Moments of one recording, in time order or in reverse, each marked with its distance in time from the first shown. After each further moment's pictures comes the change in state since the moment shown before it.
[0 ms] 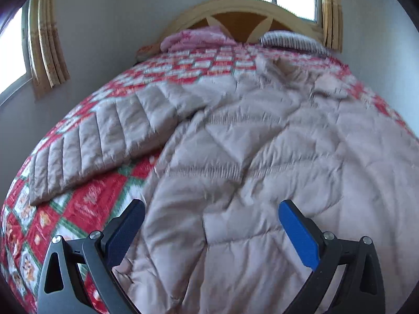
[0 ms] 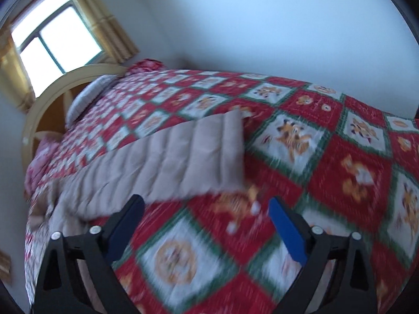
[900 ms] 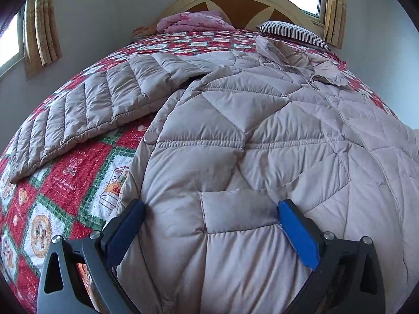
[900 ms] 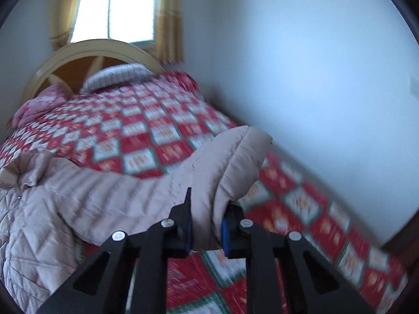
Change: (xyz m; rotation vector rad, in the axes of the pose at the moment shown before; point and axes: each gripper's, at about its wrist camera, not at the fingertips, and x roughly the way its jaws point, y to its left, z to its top) left arm 0.016 0.005 -0.016 -0.058 0.063 -0.082; right arm -0.016 0.144 0.051 -0.524 -0.222 -0.062
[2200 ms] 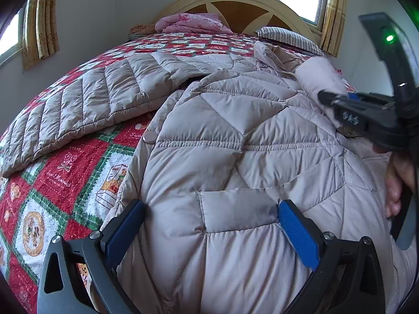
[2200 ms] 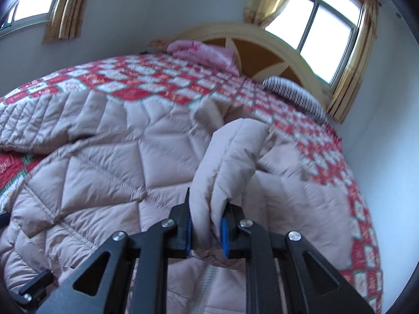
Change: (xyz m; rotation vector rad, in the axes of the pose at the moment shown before) left arm -0.004 0.008 -0.002 -0.031 -0.012 -0.055; right arm -0.027 0.431 -0.113 -0.695 -0.058 0.482
